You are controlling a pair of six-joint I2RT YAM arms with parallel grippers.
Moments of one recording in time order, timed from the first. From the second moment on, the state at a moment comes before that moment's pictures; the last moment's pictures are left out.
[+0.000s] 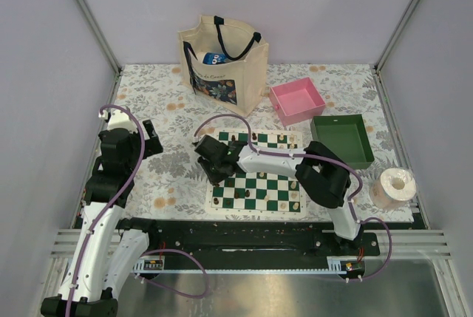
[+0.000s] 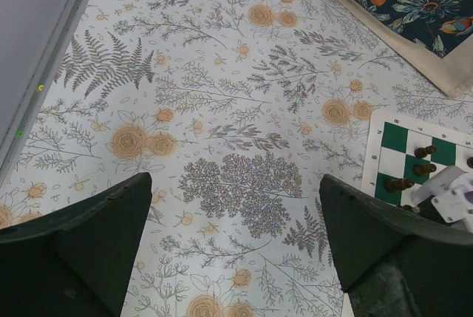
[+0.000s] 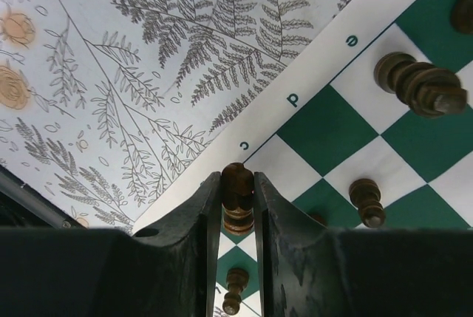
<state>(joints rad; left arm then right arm) -0.10 0.66 0.79 -0.58 -0.23 -0.24 1.09 2.06 1.50 -0.48 0.03 0.45</state>
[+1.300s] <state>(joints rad) -0.47 0.68 0.50 0.08 0.48 -0.68 0.96 1.41 1.09 -0.09 0.16 0.90</state>
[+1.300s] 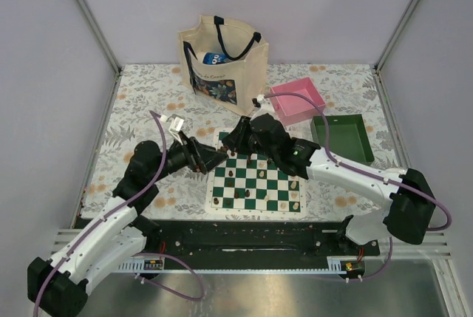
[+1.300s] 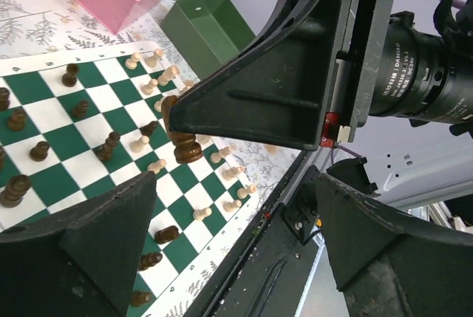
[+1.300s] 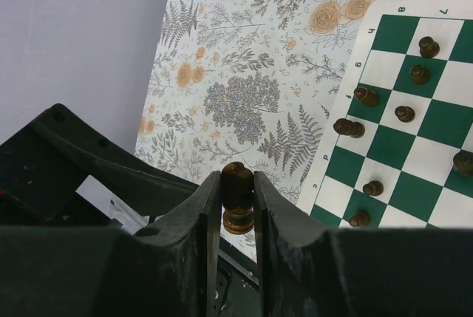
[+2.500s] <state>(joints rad) -0.56 0.80 0.46 0.26 0.37 -0.71 0.96 1.35 1.02 -0.01 0.09 0.95</state>
